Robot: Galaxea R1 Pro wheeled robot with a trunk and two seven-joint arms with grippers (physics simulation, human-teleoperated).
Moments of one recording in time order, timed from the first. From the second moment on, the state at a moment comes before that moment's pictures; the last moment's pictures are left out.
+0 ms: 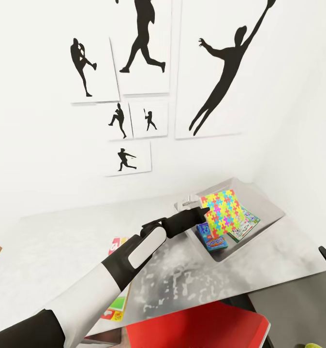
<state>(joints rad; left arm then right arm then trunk) -0.87 -0.17 -0.75 -0.98 1.15 0.27 -0.14 -0.13 -0.16 -0.96 -1.58 -0.72 1.03 1.47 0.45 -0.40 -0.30</state>
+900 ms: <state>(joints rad) -0.87 -0.17 -0.75 -0.98 1.15 0.27 -0.15 -0.13 -0.16 -0.96 -1.58 -0.73 1.03 1.47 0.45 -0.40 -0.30</state>
